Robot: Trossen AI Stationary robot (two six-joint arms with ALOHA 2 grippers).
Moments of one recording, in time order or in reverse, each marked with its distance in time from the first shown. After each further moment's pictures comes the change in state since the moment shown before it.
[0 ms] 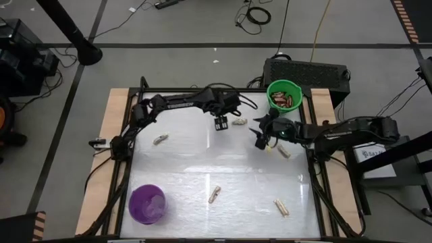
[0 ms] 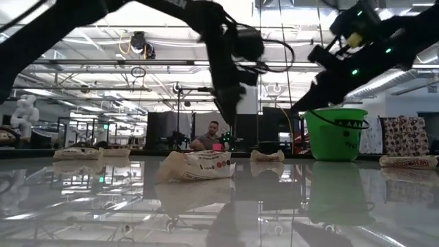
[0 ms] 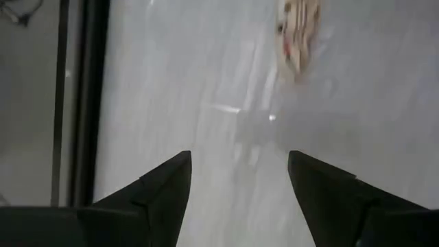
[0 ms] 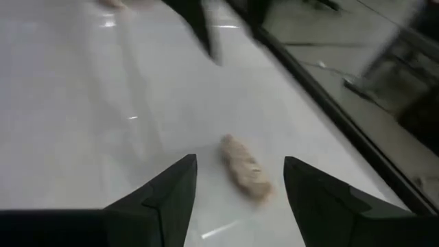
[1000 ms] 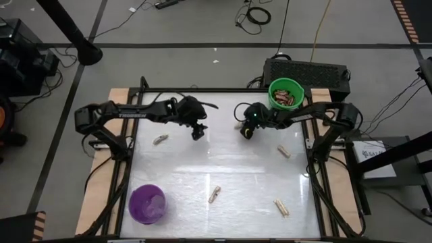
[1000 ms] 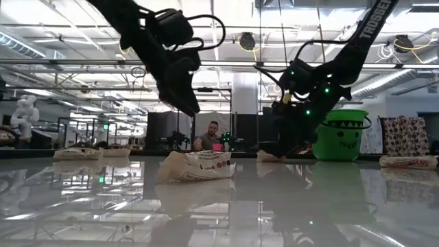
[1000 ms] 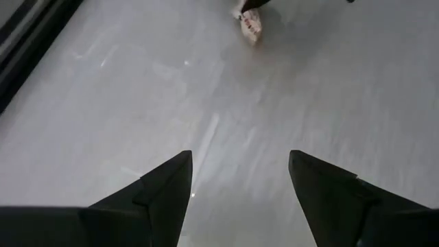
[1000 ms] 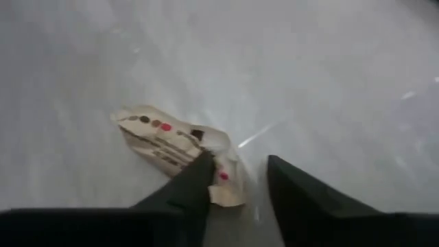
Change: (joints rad) left arm 0.034 -0.683 -1.016 0.726 0.292 -0.210; right arm -0.290 0.577 0.279 -0.109 -0.244 0.196
